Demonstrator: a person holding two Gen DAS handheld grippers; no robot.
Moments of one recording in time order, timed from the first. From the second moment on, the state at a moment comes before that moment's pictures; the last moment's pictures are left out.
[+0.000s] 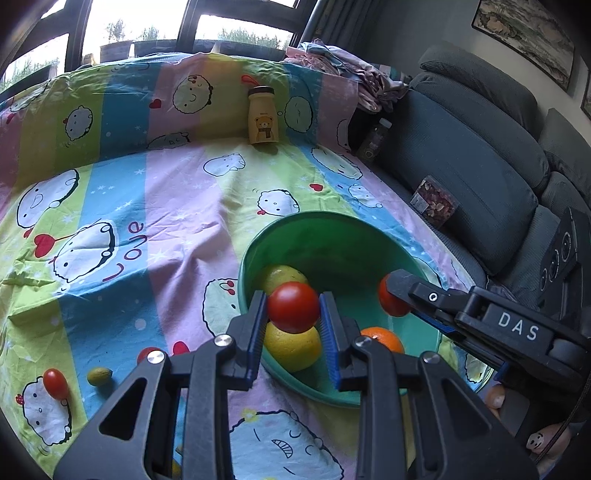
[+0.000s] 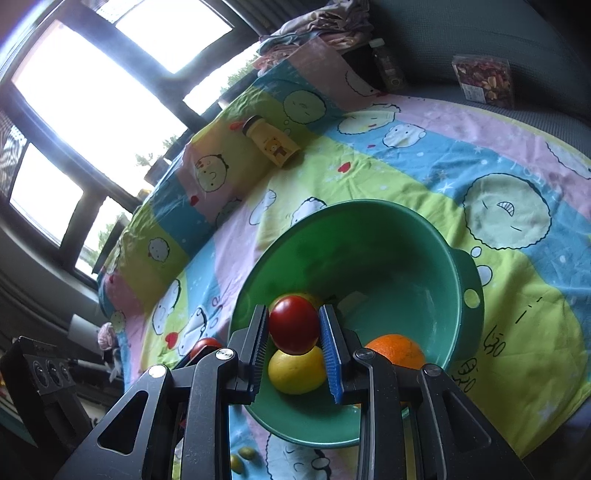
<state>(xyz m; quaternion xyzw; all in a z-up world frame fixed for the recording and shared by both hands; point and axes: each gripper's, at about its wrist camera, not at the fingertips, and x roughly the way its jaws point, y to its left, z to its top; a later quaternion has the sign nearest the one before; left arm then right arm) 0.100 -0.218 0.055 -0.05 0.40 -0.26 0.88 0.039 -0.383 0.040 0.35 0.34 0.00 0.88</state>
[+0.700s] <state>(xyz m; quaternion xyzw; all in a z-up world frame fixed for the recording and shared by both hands) 0.101 -0.251 0.045 -0.03 0.42 -0.30 0.86 0.036 -0.406 0.028 0.37 0.34 -0.04 0.86</state>
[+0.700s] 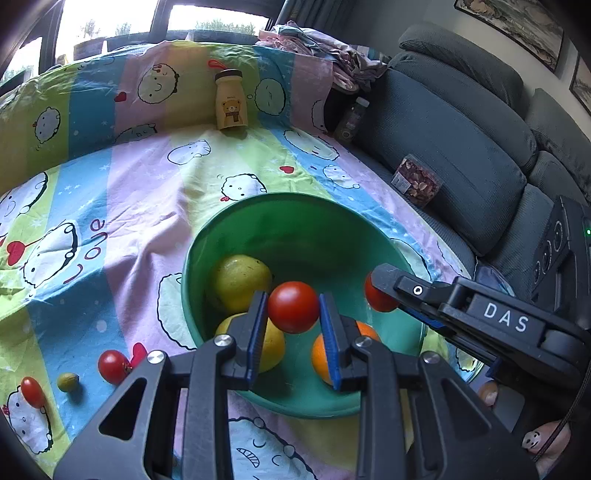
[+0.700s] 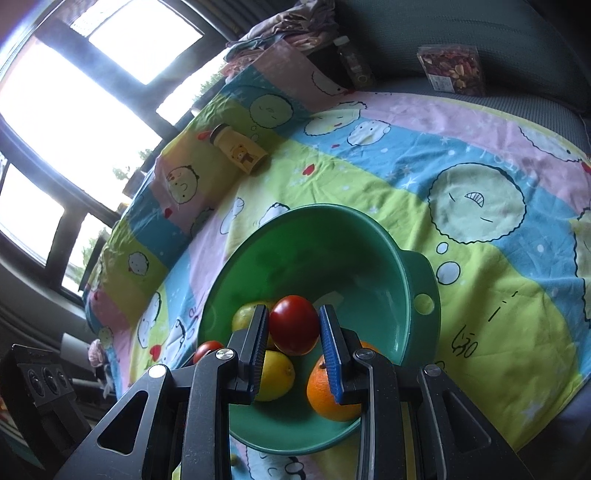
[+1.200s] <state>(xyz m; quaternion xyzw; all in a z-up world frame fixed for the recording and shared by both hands) 0.101 -0.265 0.037 -0.02 0.43 -0.31 0.85 0.035 -0.413 0.023 0.37 0.35 -0.06 0.86</state>
